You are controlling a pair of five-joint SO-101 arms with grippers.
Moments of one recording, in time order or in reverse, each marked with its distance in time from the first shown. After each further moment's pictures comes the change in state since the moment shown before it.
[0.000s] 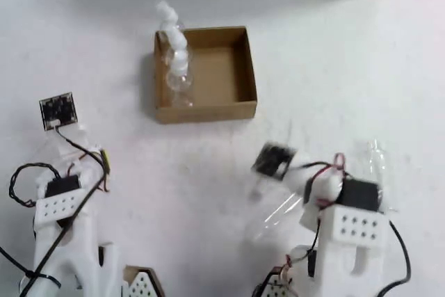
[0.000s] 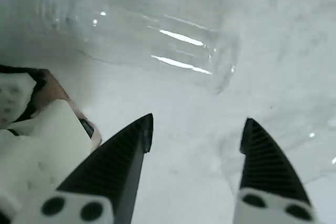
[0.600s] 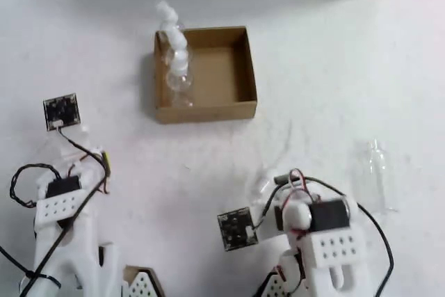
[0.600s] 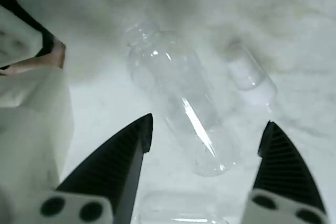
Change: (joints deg) left arm 0.0 0.0 0.5 0.0 -2.0; right arm -18.9 -8.0 10.6 -0.9 23.9
